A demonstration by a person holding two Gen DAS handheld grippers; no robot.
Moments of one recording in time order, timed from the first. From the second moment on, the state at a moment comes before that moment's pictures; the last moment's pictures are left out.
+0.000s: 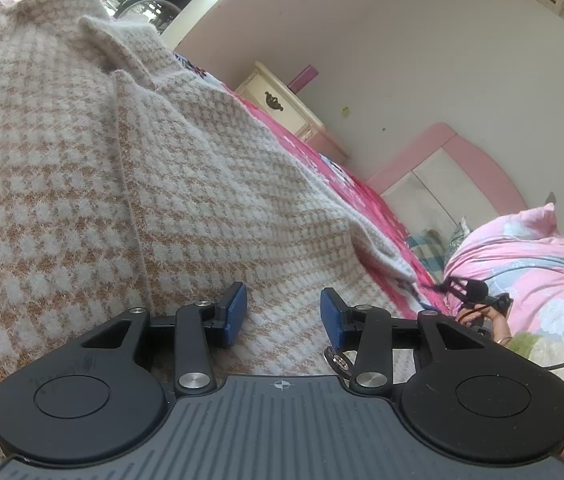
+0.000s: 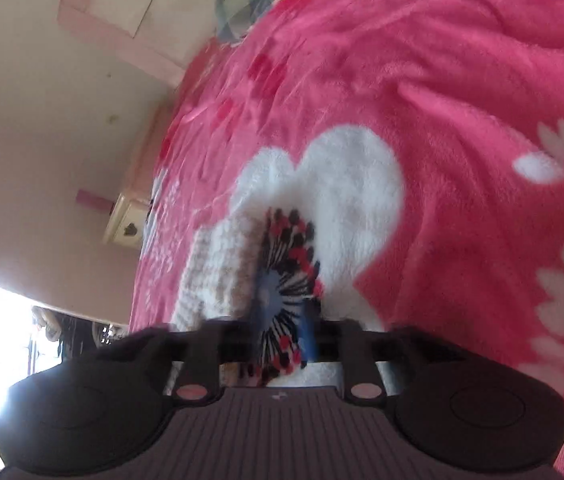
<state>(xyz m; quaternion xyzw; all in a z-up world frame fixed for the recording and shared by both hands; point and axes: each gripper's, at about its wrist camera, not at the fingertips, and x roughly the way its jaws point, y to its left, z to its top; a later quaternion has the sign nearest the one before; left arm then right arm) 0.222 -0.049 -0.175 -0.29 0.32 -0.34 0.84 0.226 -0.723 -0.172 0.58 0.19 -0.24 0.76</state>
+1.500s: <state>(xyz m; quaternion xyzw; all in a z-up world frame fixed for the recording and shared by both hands) 0.227 -0.049 -0.169 -0.30 0.34 -0.32 0.83 0.281 -0.393 0.125 0.21 0.14 0.17 0.95</state>
